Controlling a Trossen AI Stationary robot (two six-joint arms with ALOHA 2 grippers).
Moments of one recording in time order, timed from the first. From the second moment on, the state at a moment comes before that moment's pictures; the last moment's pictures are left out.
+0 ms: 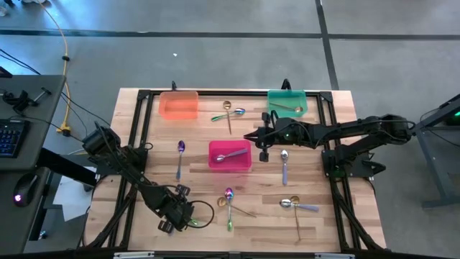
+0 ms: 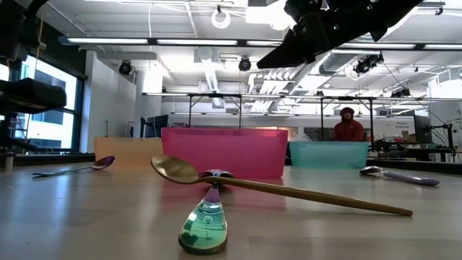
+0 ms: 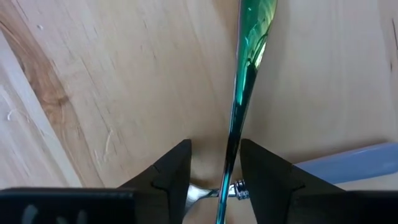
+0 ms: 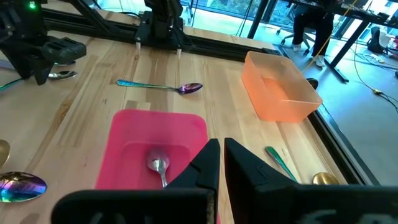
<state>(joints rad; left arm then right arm) -0.75 1.73 0.94 -0.60 -0.05 -0.38 -0.07 1.32 0.74 0.23 0.07 -0.22</state>
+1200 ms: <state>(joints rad) -0.49 1.35 0.93 -0.88 -0.14 -0.19 -0.07 1.32 0.74 0.22 0.07 -0.22</state>
